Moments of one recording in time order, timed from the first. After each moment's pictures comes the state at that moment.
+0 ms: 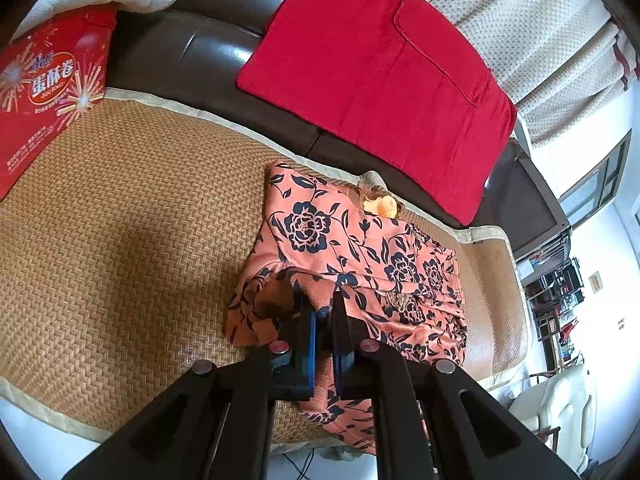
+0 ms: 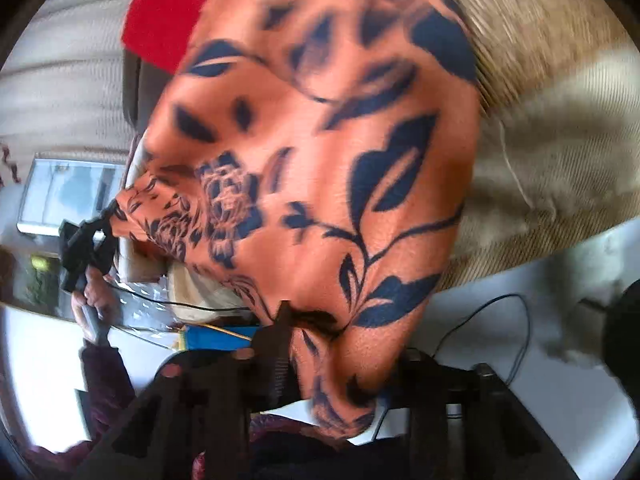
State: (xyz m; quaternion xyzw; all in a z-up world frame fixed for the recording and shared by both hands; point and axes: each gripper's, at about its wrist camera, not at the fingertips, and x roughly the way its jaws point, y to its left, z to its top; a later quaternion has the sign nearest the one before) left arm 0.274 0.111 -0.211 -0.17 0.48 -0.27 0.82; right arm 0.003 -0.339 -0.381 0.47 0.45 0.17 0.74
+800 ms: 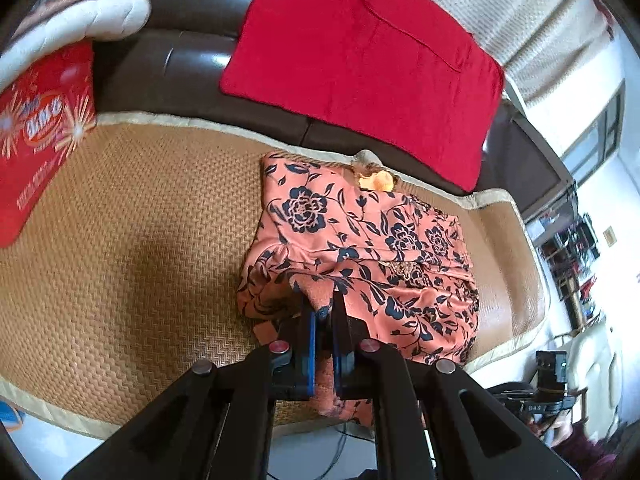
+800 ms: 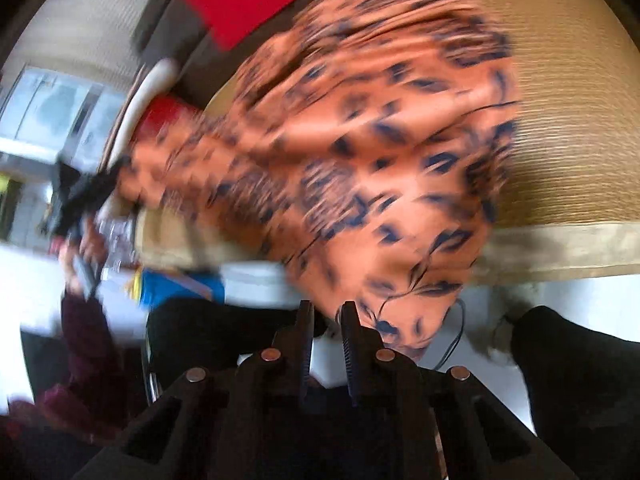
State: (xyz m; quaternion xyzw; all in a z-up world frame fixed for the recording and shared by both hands) left arm 0.257 0.106 -0.195 -0.11 0.49 -0.29 0.82; right arm 0.020 -0.331 -0.262 0.34 0.52 0.14 0.77
